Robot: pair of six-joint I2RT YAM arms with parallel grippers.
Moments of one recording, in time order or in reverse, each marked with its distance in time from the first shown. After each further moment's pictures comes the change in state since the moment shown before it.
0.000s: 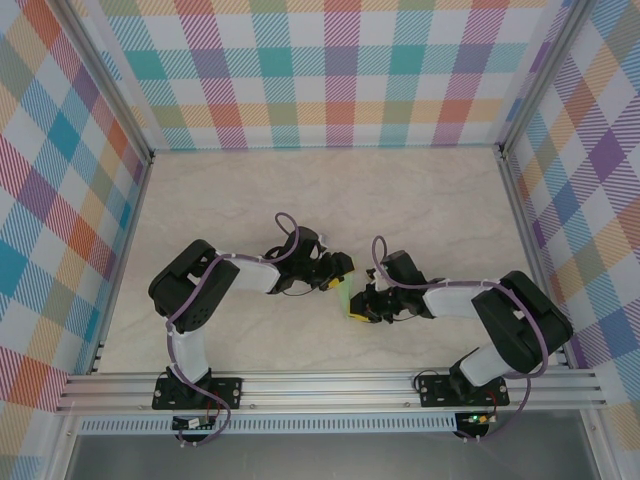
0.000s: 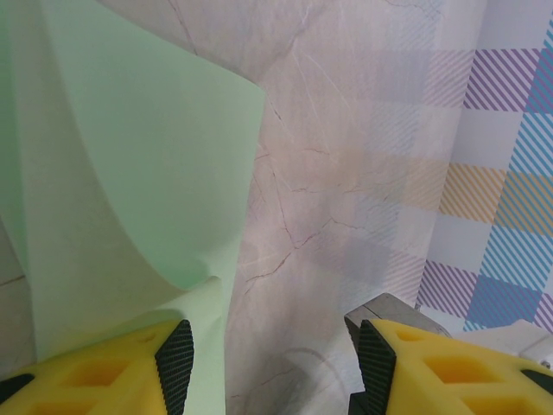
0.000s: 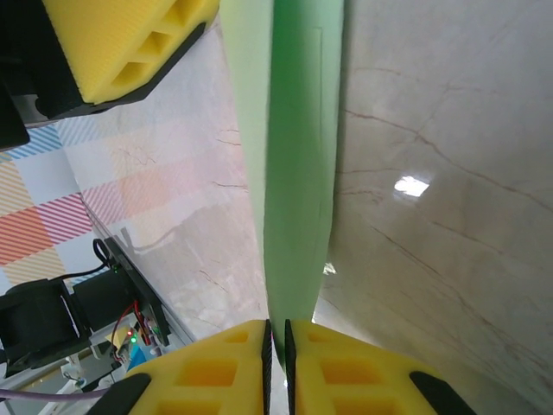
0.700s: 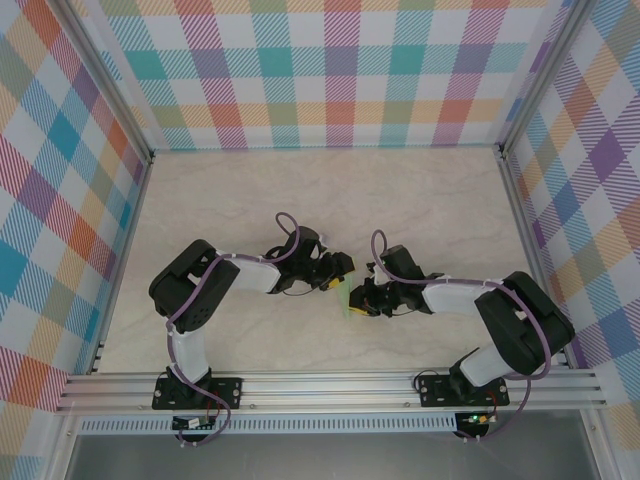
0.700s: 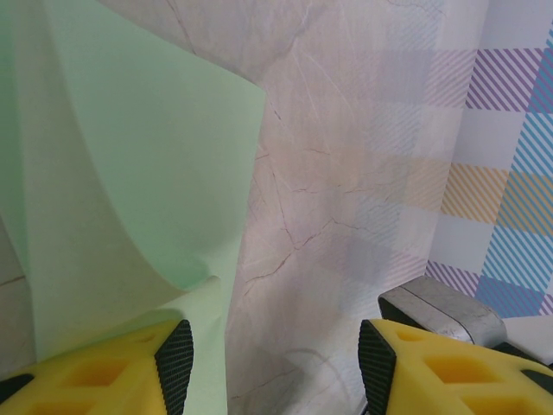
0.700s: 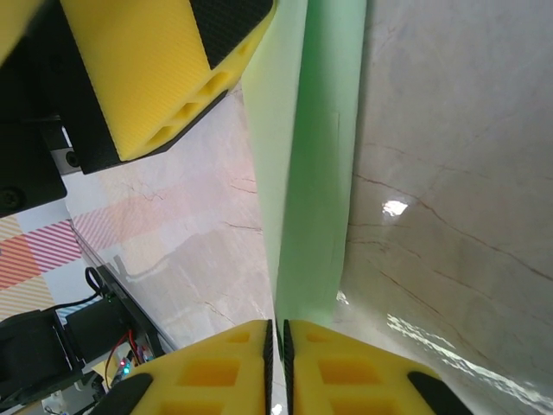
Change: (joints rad) left arm -0.005 0.002 0.005 -0.005 -0.001 0.000; right arm 0.005 -0.010 0.055 -0.053 0.075 0.000
